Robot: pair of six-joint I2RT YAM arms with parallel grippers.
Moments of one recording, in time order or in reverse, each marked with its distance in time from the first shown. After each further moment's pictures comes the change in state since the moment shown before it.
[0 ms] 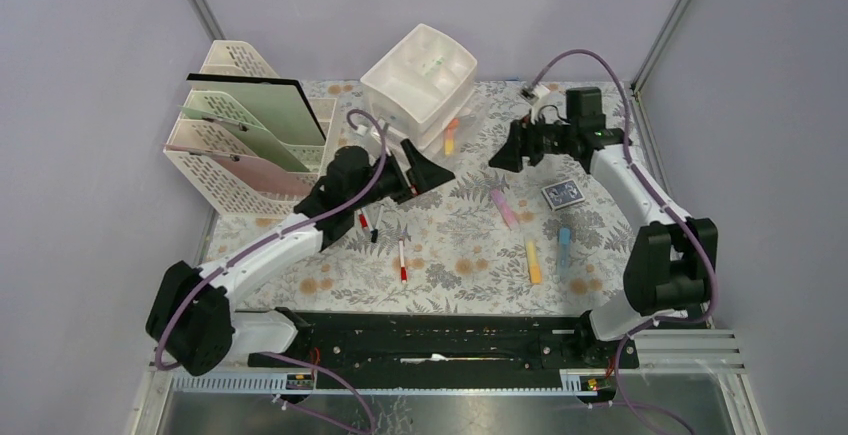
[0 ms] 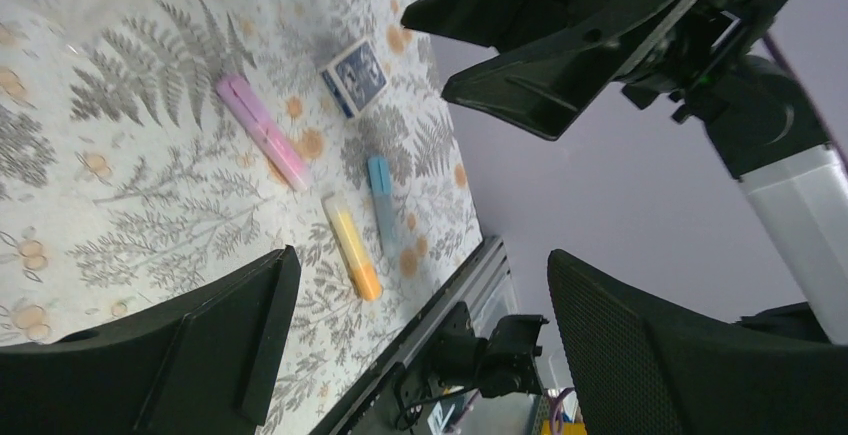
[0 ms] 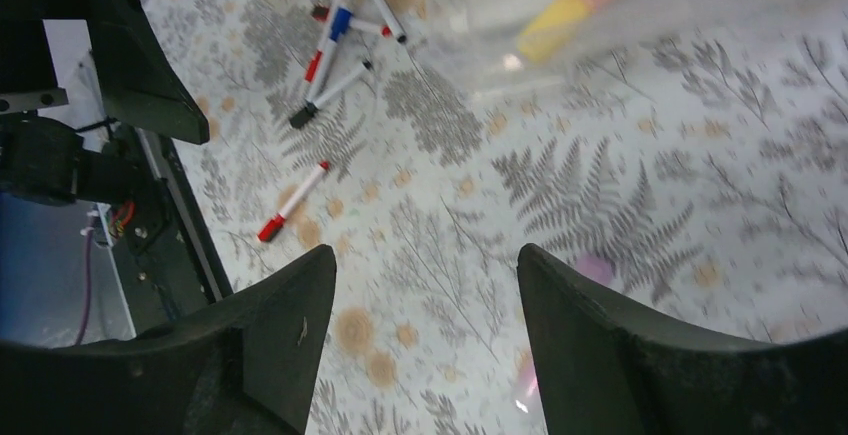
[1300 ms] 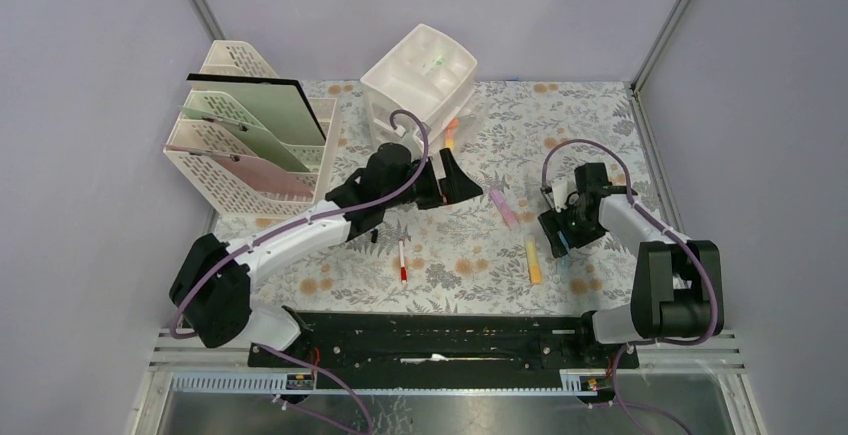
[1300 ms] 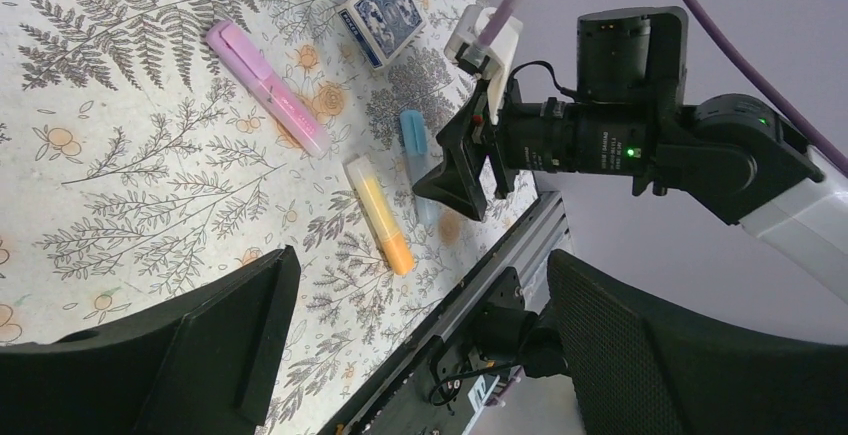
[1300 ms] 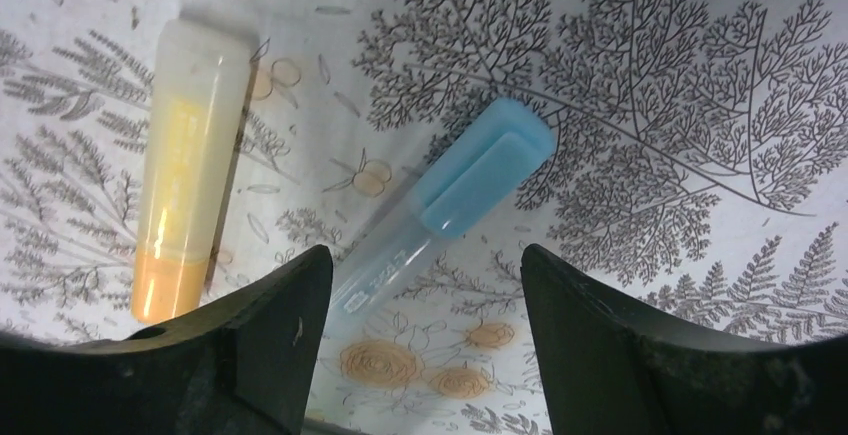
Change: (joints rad) left arm -0.175 0.195 0.175 -0.151 -0.091 0.095; right arm -0.140 -0.178 -0.516 -0.299 0.749 -0.357
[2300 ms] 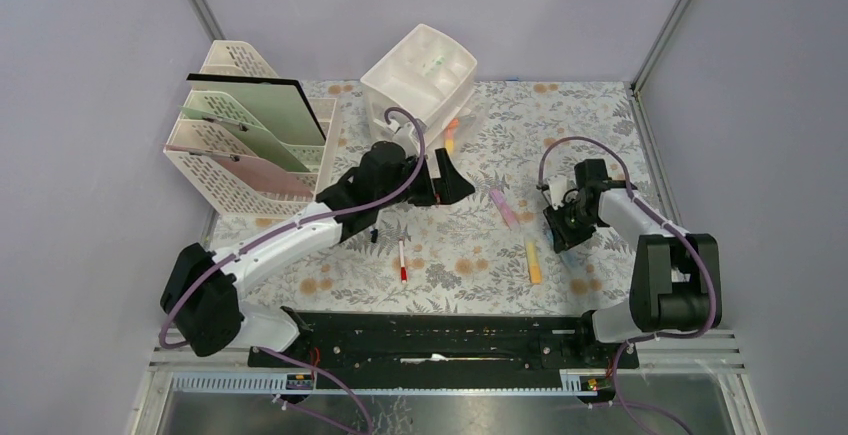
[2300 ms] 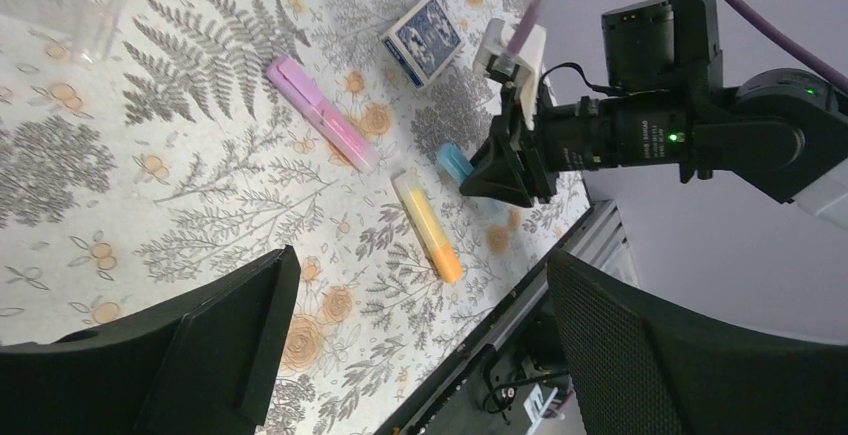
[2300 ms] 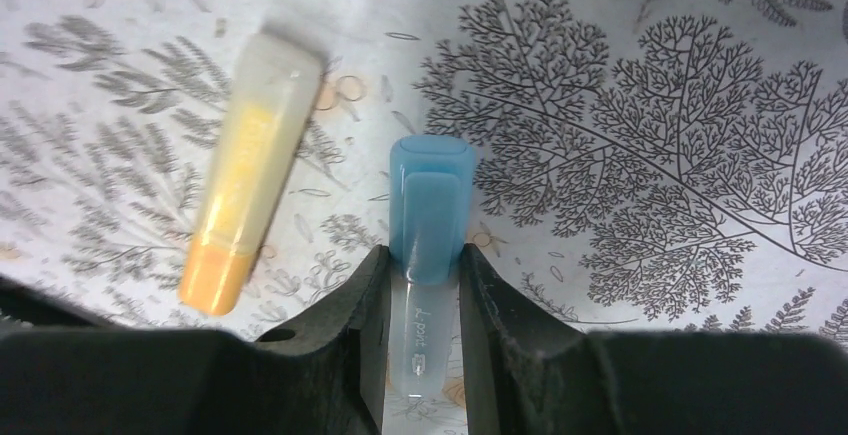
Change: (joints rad) left arm 0.004 -0.058 0.003 -0.074 -0.072 0.122; right arm -0.004 0.064 0.035 -0.005 -0.075 -0.021
